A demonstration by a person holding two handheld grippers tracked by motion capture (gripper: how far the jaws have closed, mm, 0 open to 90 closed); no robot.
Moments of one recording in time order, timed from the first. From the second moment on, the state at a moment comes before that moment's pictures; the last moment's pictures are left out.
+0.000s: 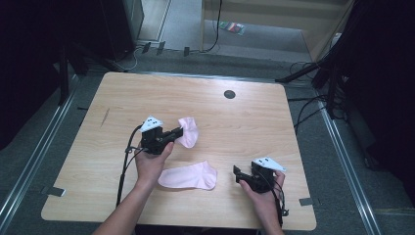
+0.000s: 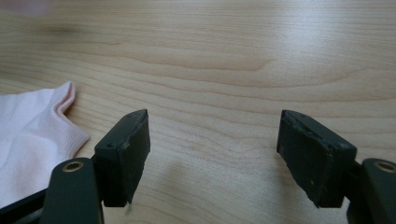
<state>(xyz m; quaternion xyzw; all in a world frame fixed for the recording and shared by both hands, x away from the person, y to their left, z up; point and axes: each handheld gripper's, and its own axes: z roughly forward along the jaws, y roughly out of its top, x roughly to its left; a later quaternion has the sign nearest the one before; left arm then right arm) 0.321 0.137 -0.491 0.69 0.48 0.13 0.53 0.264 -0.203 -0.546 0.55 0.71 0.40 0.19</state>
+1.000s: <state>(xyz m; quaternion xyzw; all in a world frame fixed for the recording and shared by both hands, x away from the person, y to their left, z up) 0.333 0.099 -0.535 0.78 0.49 0.13 0.35 0.266 -0.201 -0.545 0.55 0.71 0.40 0.18</state>
